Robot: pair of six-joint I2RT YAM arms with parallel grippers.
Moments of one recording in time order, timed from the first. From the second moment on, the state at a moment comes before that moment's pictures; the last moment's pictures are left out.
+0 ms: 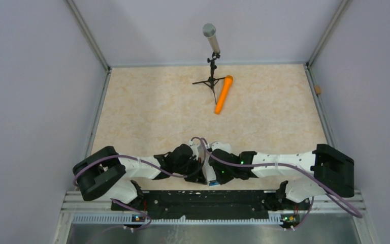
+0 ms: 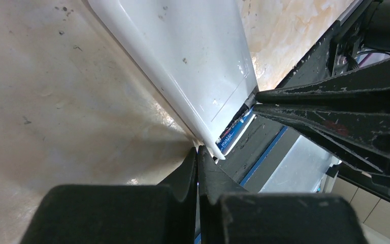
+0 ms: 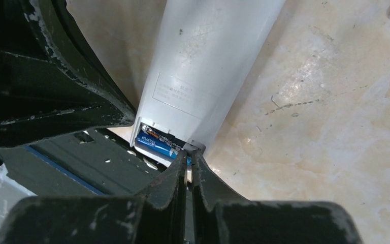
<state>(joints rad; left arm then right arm) -0.99 1.41 0.37 0.25 0.39 -0.89 1.24 1.36 0.68 -0.39 0.10 0.70</state>
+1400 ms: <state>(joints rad) -0.99 1.37 0.32 0.29 0.37 -0.92 1.41 1.65 0.95 -0.70 0.42 0.89</state>
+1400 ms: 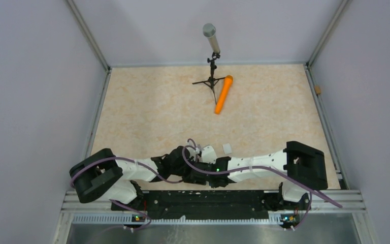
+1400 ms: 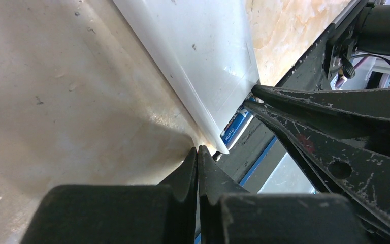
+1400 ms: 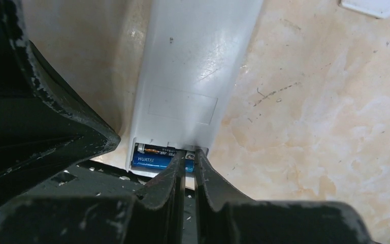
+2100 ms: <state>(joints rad) -0.99 1.34 0.29 0.30 0.37 -0.91 1.43 1.66 1.00 -0.77 0.48 0.99</state>
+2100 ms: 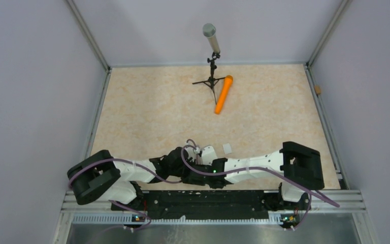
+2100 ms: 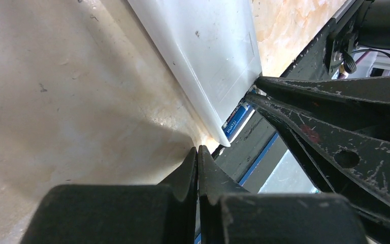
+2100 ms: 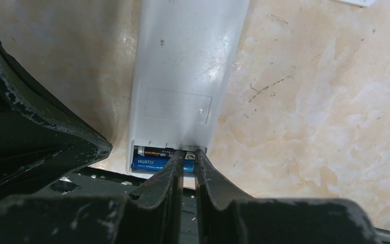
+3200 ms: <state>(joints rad) -0.90 1.10 0.39 -0.12 0.22 -0.73 0.87 1.41 0.93 -0.63 0.28 0.41</state>
